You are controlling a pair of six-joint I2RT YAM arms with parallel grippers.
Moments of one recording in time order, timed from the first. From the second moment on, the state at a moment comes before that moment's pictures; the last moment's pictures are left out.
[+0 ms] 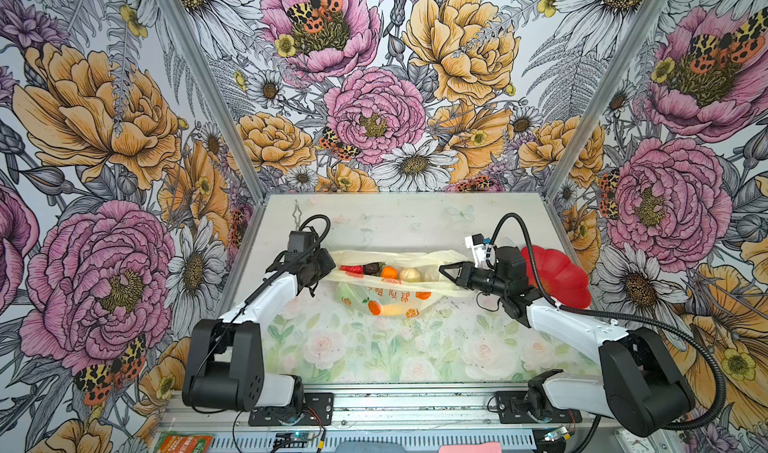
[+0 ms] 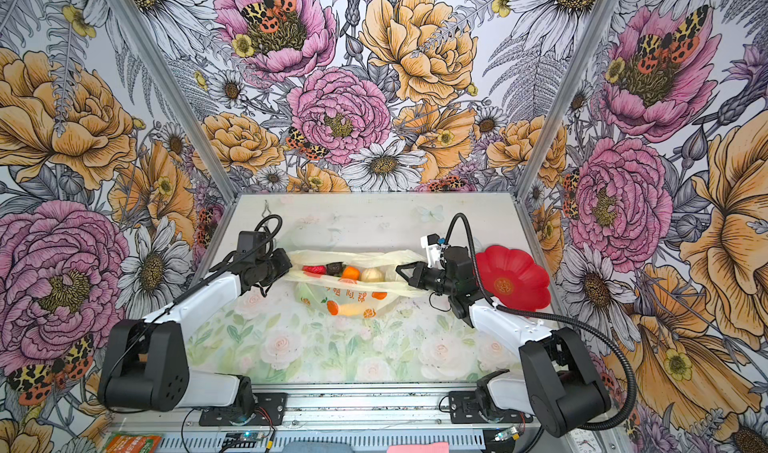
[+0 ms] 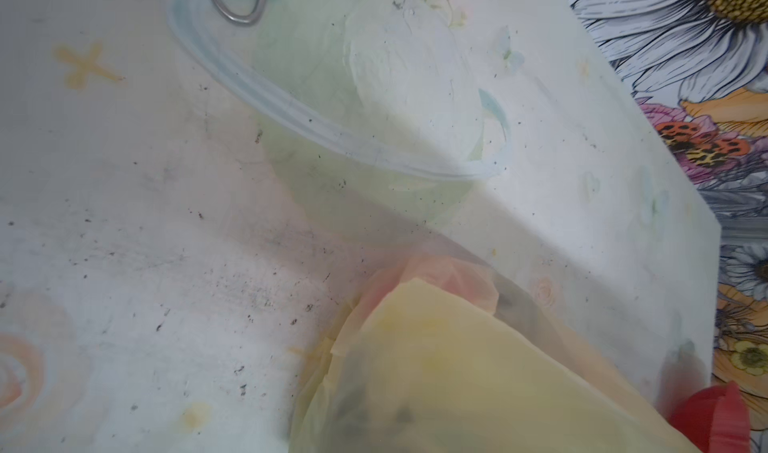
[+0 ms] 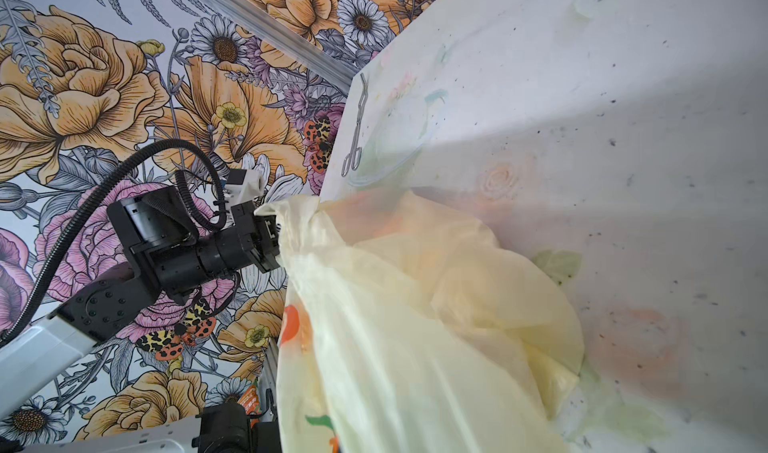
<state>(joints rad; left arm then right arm) -0.13 1.44 0.85 -0.31 0.08 -0.68 0.35 1.30 0.57 0.30 -0.65 0.78</state>
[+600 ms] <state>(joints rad) -0.25 0.92 0.77 -0.58 -0.24 -0.69 0.43 1.29 0.62 0.08 -0.48 0.68</state>
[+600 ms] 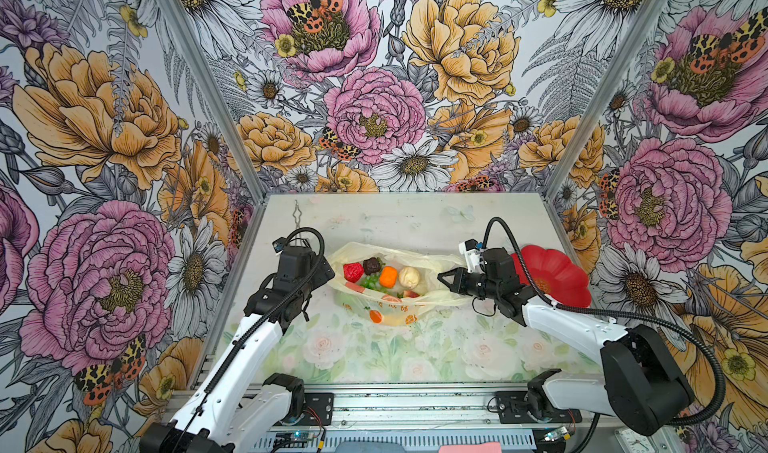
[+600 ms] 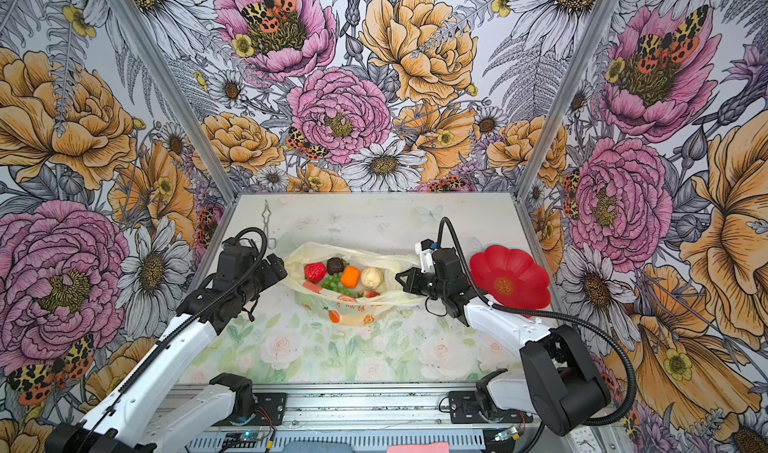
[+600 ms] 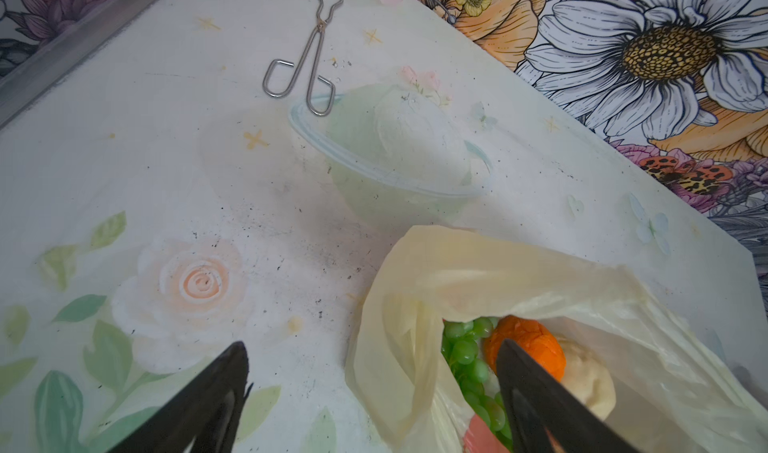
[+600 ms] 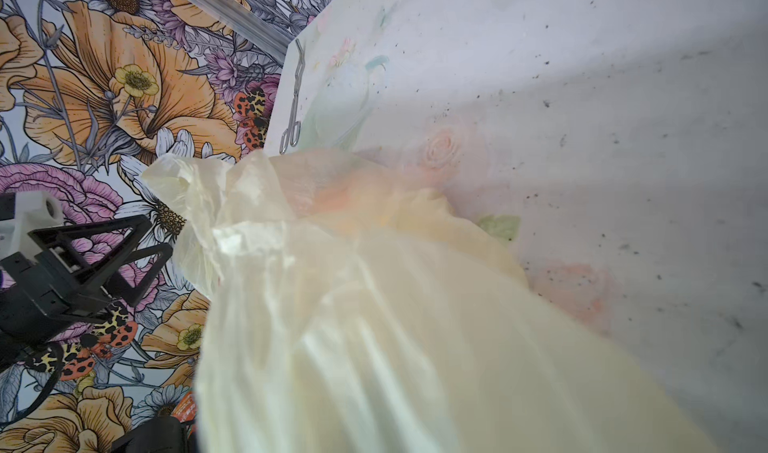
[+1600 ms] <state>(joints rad) -0.40 1.42 0.91 -0.60 -0.36 -0.69 0.54 1.25 0.68 -0.05 -0.33 0.61</state>
